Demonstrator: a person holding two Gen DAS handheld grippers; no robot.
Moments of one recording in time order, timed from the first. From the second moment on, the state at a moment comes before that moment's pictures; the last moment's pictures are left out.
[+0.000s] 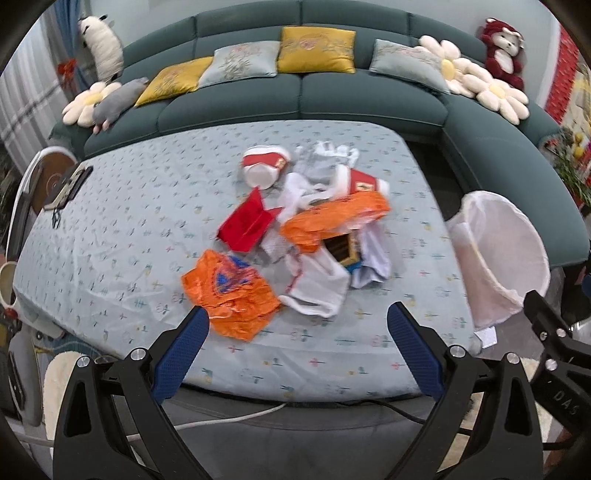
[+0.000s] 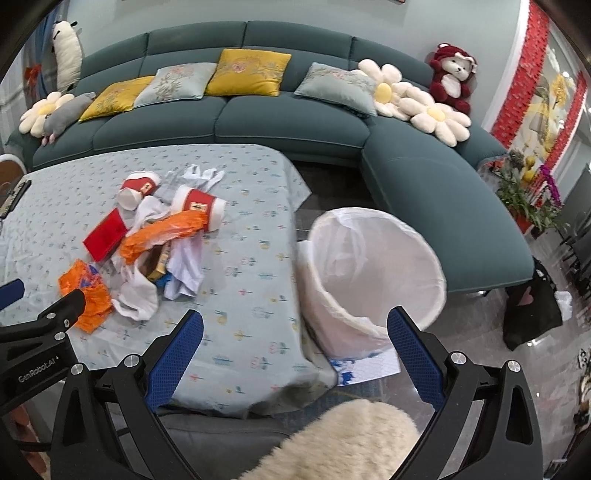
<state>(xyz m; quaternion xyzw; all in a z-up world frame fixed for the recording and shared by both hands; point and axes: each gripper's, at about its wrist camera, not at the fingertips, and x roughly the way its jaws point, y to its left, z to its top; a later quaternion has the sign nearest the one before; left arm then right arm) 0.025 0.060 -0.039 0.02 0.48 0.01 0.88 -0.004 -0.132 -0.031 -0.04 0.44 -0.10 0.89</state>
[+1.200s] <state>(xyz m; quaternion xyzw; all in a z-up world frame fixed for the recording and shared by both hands) 0.104 0.167 -0.159 -0.07 0.59 0.00 0.81 0.109 0.002 -0.153 -0.02 0.56 0.02 0.83</state>
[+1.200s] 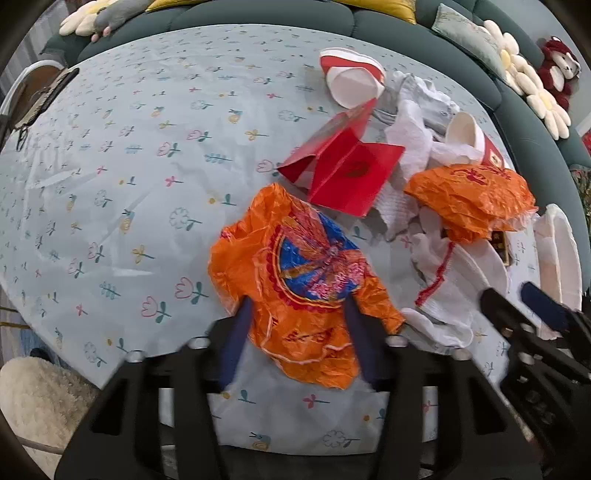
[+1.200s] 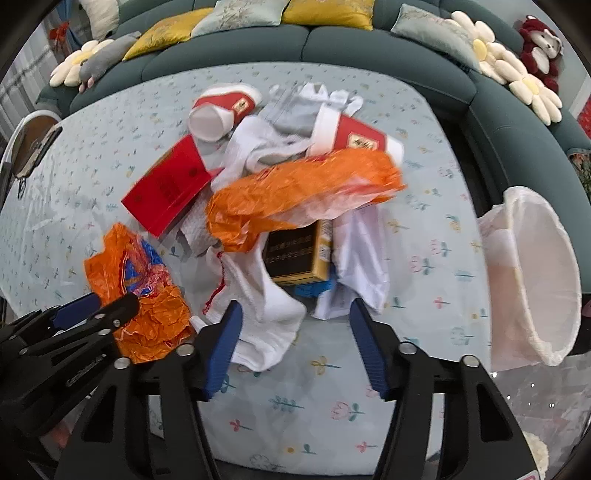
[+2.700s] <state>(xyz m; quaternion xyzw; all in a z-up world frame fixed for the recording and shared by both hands) 0.096 0.115 -0.144 -0.03 0.57 -0.01 0.82 0.076 -0.040 -0.074 0.03 0.49 0.05 0.87</state>
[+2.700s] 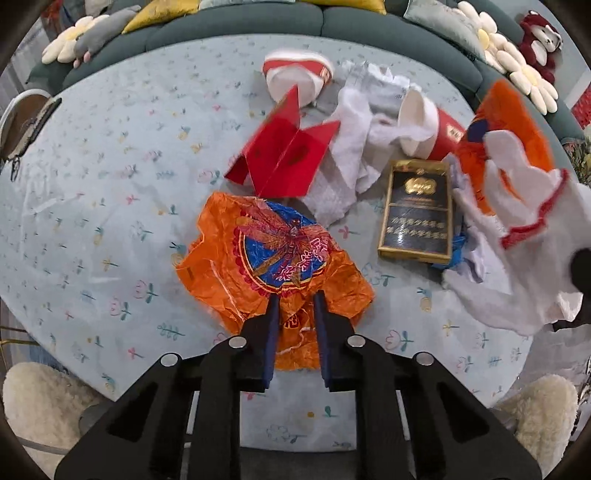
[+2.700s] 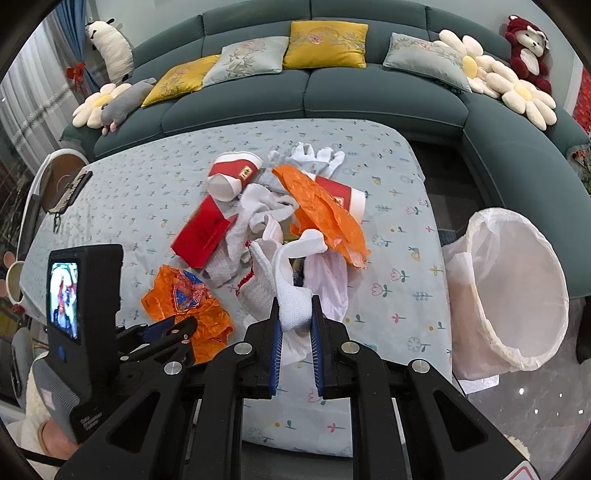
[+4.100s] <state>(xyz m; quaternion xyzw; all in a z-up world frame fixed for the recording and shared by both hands) 0.063 -0.084 0.012 0.03 0.45 -0.22 0.87 0.002 -0.231 0.010 0.09 0.36 -0.12 0.92</state>
